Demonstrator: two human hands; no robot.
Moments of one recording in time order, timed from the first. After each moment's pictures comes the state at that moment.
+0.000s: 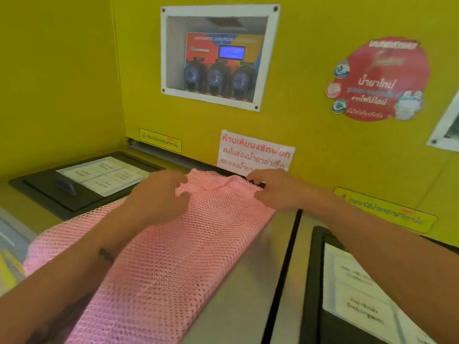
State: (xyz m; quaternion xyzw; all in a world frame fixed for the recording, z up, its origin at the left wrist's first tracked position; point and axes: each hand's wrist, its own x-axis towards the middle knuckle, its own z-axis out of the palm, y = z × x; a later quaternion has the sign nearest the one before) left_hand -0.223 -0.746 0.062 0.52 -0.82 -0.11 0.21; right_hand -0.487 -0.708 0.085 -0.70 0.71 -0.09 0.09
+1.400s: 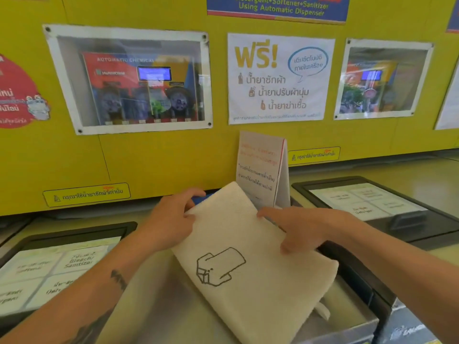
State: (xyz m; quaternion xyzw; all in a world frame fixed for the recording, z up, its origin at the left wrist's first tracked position) left_hand -0.656 -0.346 0.068 0.12 -0.94 -0.27 0.17; right_hand -0.776 -0.104 0.087 -0.37 0.91 0.00 0.18
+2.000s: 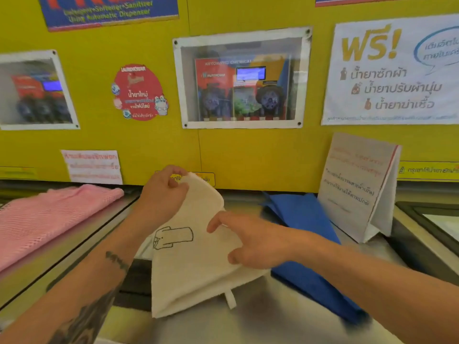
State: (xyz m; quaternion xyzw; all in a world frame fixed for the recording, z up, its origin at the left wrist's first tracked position) left_hand -0.559 -0.439 0.086 0.34 -0.80 -0.32 0.38; right_hand -0.684 -0.253 0.077 -0.66 0.70 -0.17 0.19
